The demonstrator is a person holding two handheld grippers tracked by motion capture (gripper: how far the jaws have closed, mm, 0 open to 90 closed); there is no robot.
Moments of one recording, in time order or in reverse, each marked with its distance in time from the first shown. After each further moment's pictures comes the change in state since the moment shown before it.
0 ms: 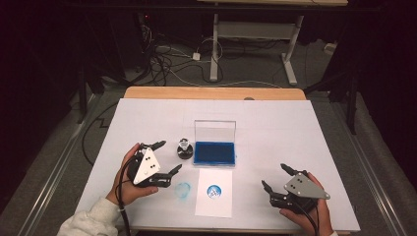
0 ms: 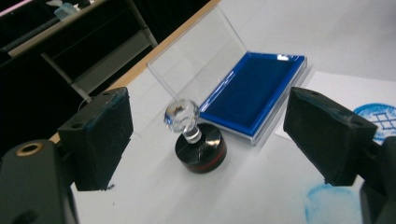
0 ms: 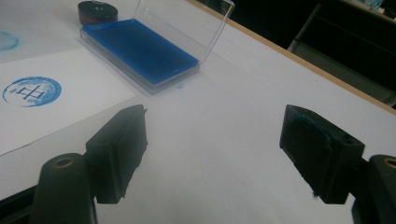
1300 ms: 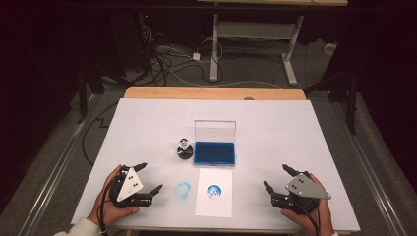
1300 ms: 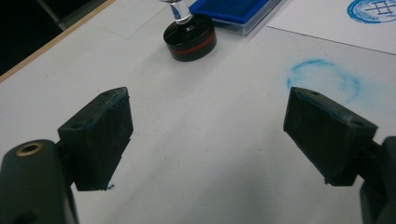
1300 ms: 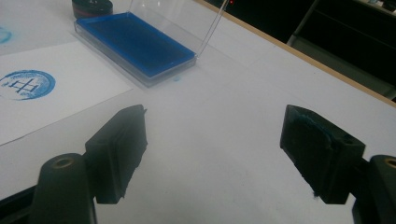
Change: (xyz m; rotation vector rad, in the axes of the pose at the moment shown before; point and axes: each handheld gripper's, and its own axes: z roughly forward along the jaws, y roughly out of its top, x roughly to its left) left arm -0.012 -0.062 -0.029 0.153 -0.011 -0.078; right arm -0.003 -0.005 0.000 0.014 -0.006 0.010
